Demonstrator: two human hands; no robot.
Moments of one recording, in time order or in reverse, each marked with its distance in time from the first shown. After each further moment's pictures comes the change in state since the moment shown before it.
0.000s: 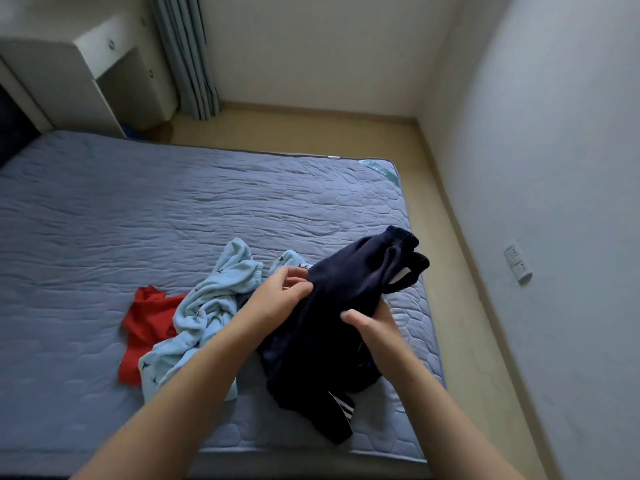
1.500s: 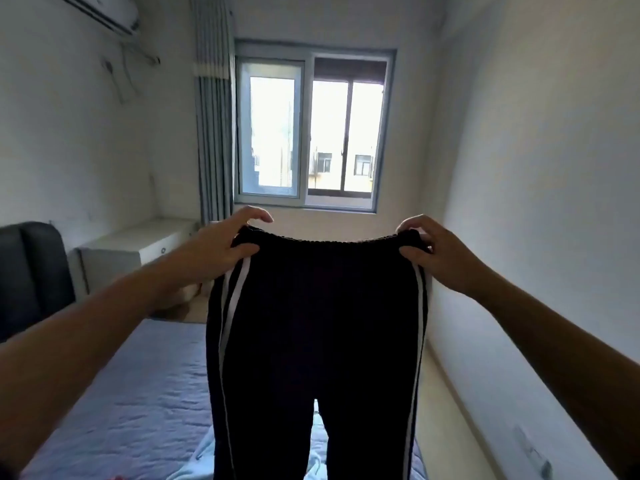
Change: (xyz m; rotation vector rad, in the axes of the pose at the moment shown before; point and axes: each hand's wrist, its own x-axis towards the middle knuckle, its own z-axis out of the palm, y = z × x) left_hand -0.129 0.292 -0.105 0.801 0.348 1.041; right_hand -0.055 -0.357 -0.140 -0.682 -0.077 -1.012
